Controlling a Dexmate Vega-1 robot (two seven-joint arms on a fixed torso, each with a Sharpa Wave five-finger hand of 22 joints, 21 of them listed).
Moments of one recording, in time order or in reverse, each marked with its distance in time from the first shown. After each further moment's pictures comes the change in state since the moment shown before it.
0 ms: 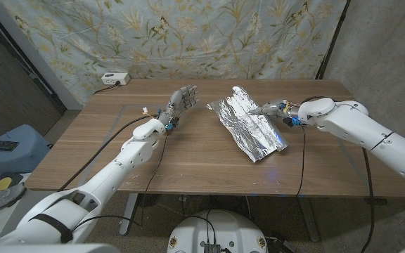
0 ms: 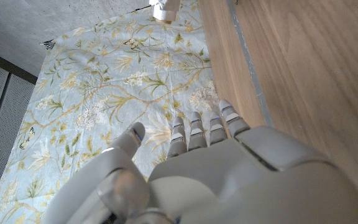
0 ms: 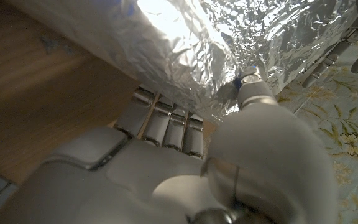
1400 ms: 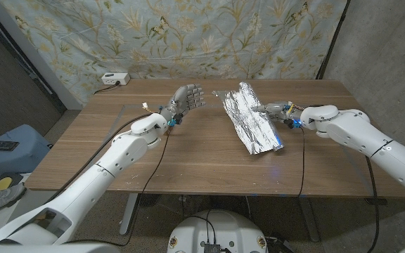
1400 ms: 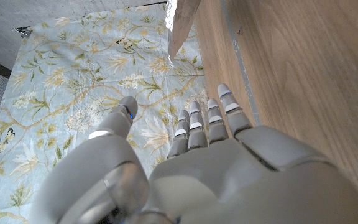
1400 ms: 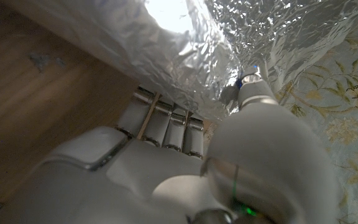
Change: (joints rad) left arm 0.156 0.146 -0.055 -0.536 -0.153 0.398 0.349; left_hand 0.247 -0.100 -0.020 -0.180 0.089 0.057 0.114 0.008 0.000 0.133 0.045 0.027 0.014 0.166 0.030 0.015 0.007 0.182 0.053 0.023 0.005; right arm -0.053 0.042 0.051 0.068 0.141 0.085 -0.092; right_hand 0.007 0.006 -0.018 -0.001 -0.004 0.025 -0.004 -0.006 0.011 0.021 -0.011 0.022 0.009 0.032 -0.010 0.001 0.005 0.005 -0.005 0.005 0.000
